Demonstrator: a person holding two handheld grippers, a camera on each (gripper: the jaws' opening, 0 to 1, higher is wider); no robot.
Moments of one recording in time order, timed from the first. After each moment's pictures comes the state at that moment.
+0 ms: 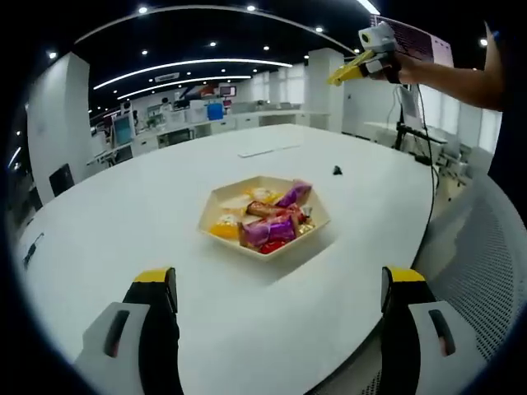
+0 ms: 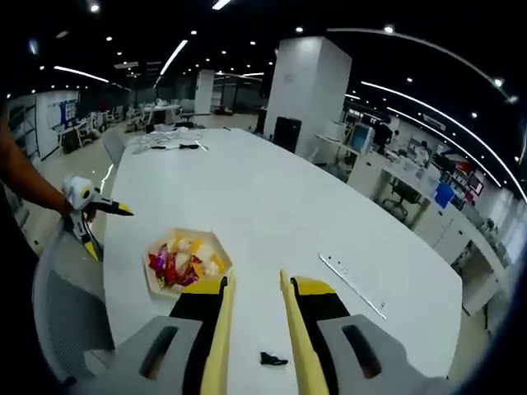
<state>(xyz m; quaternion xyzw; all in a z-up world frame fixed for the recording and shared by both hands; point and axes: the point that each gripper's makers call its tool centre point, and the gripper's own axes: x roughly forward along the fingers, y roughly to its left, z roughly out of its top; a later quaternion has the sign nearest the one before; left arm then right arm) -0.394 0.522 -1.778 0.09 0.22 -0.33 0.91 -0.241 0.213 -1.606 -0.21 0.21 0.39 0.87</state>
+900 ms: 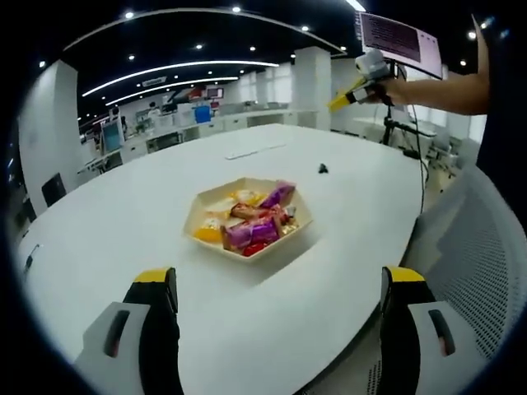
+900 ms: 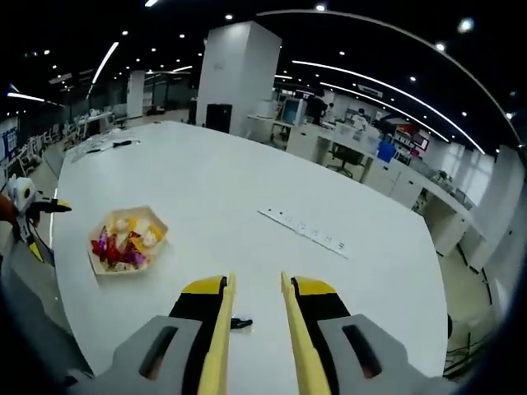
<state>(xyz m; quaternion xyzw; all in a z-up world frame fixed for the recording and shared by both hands) -0.403 0.509 -1.777 0.10 0.22 -0.36 0.90 -0.229 0.129 -1.679 -0.17 0.25 0.22 0.93</state>
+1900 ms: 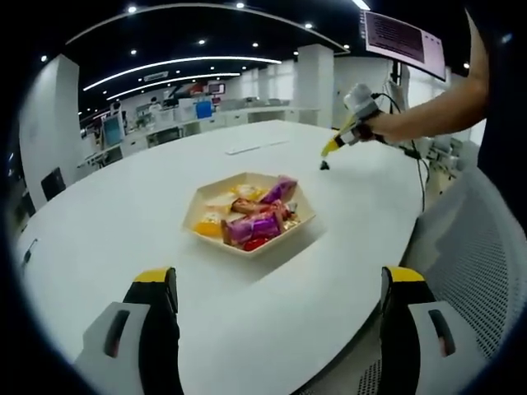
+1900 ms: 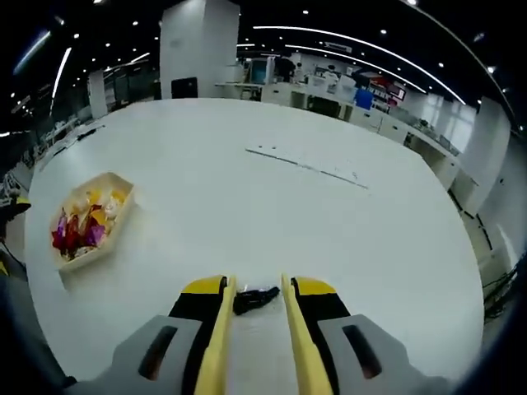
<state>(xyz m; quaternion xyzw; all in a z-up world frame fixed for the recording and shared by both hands) -0.403 0.511 -1.781 0.09 0.23 -0.35 0.90 -0.217 0.140 -1.806 -0.12 0.34 0.16 0.92</state>
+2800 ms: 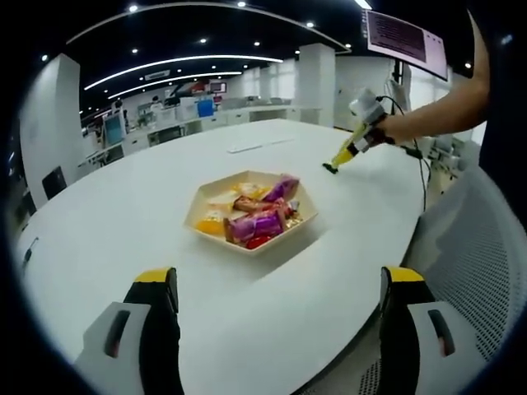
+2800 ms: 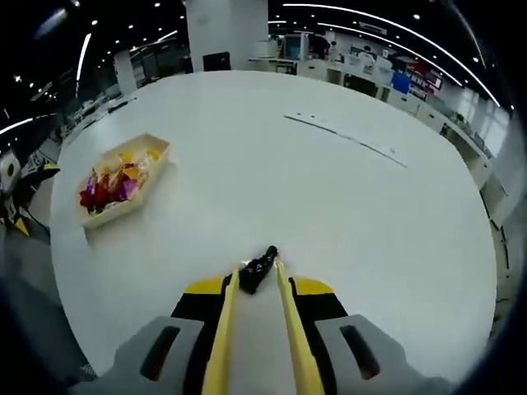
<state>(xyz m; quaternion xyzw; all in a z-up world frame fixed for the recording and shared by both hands) -0.402 0.514 -1.782 0.10 0.23 -0.35 0.90 -0.260 0.151 -1.827 -0.14 0.40 0.26 0.86</state>
